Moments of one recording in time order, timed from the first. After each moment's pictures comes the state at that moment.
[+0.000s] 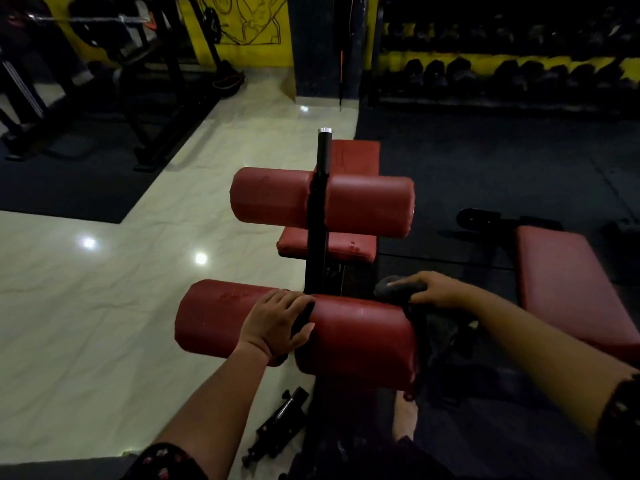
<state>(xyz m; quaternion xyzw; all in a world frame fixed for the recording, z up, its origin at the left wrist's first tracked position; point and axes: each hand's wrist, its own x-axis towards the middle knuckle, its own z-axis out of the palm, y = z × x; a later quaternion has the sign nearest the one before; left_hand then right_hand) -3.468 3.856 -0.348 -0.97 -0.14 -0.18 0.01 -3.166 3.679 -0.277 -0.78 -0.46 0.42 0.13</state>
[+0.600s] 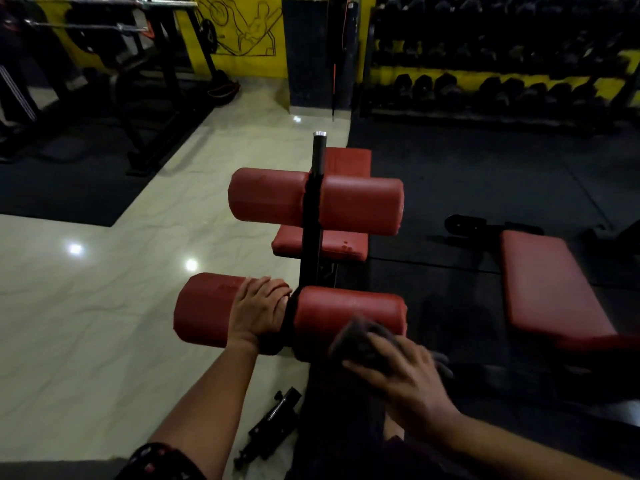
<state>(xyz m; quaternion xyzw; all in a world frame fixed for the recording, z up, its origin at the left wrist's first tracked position) -3.486 3.855 -0.356 -0.93 -0.29 -0.21 -0.01 -3.337 3.563 -0.306 -0.72 -0.66 -0.17 0.09</state>
